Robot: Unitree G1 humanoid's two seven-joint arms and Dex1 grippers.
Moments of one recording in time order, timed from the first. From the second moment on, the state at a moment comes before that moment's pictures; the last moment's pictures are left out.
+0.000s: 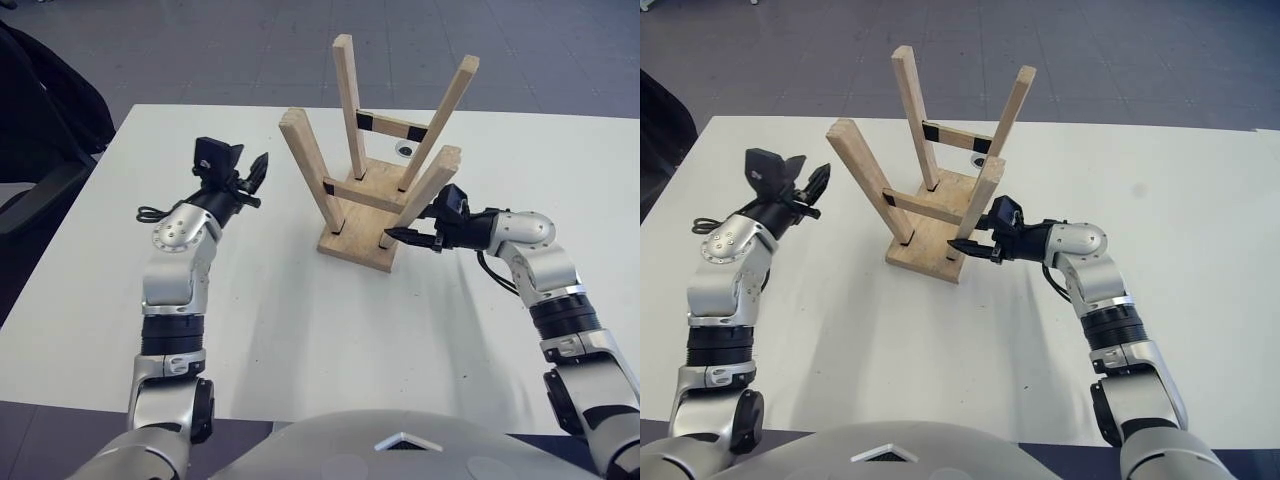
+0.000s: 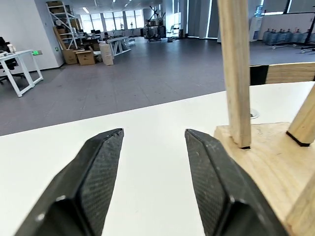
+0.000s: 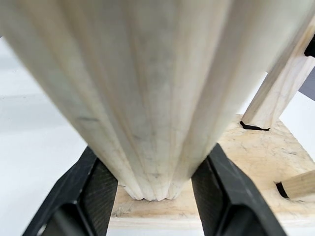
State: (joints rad) left arm -0.30 0.35 0.06 0.02 -0.21 0.33 -0.38; right arm -0.41 -0.47 0.24 0.28 0.27 0.09 1.08
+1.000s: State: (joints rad) left arm -0.27 0.34 -0.18 0.20 -0.06 0.30 -0.50; right arm -0.52 -0.49 0.24 0.43 0.13 -0.02 1.14
